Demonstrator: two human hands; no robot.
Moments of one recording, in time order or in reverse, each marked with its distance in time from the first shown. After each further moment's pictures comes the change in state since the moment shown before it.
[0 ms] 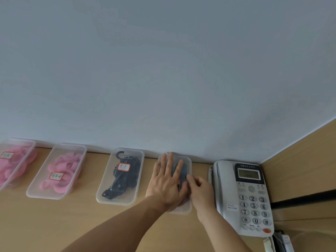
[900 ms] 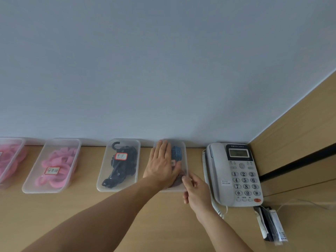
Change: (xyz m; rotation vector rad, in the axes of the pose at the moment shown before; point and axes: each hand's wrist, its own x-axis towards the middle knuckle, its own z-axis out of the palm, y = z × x) left_hand 0.001 -0.008 -0.019 -0.113 -0.019 0.013; right_hand -0.050 0.032 -0.002 0.111 -0.065 -0.087
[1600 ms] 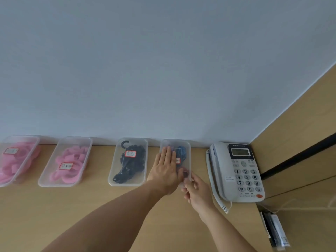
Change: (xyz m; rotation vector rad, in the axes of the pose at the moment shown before) left_hand -0.029 -0.006 0.002 0.173 -0.154 0.057; right_hand -0.024 0.001 0.011 -0.021 -0.040 -0.055
